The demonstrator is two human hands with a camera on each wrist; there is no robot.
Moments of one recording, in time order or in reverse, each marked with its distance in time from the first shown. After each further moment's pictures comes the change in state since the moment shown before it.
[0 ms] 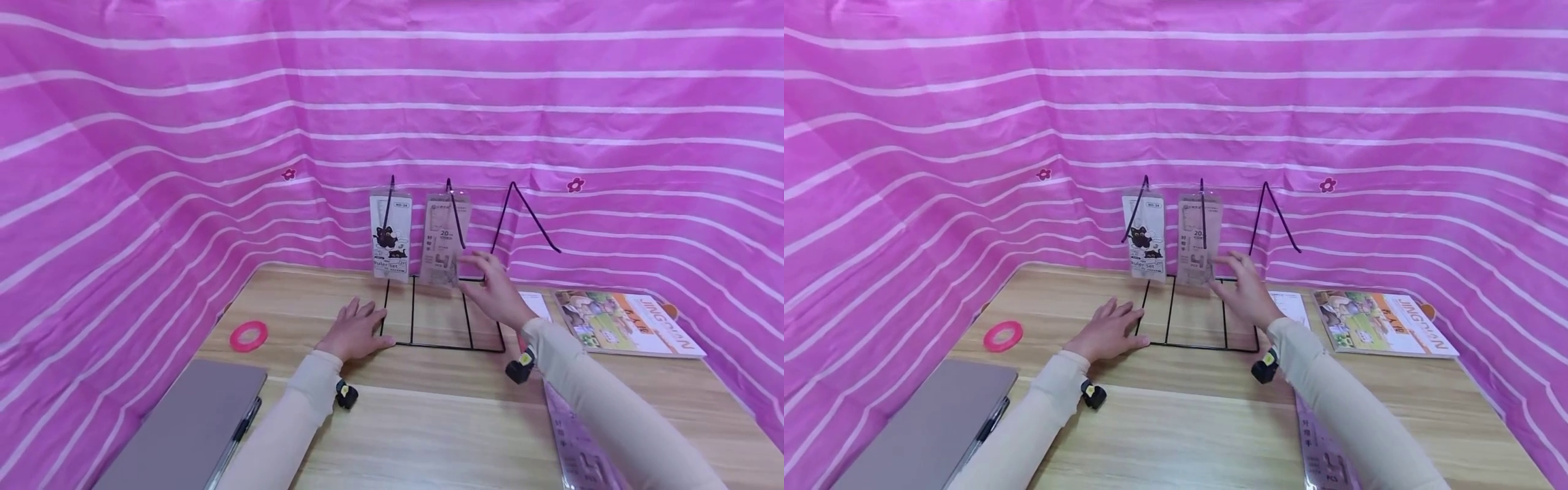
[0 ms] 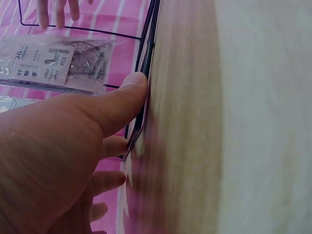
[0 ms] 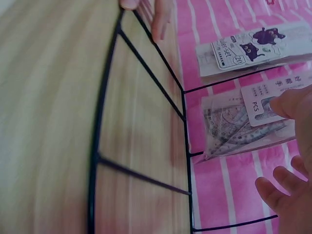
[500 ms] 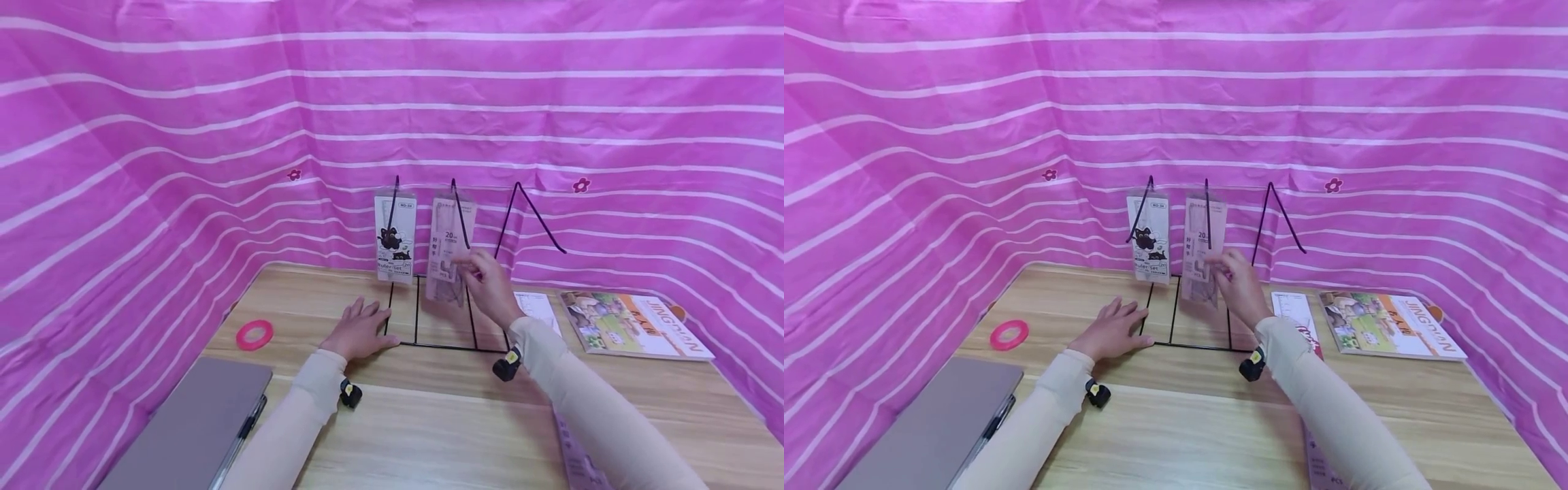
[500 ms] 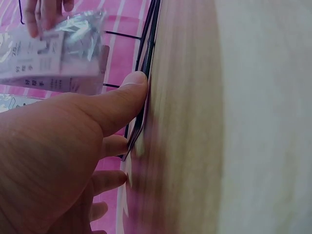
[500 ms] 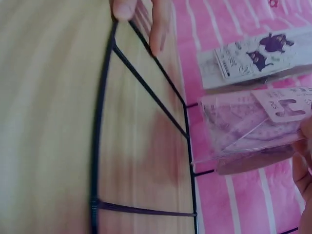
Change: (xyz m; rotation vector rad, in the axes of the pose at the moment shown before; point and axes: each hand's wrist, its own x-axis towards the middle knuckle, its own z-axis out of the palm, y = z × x) left_hand 0.001 0.000 0.000 0.019 -0.003 -0.010; right_hand 0.015 -0.012 0.019 0.032 0.187 -0.099
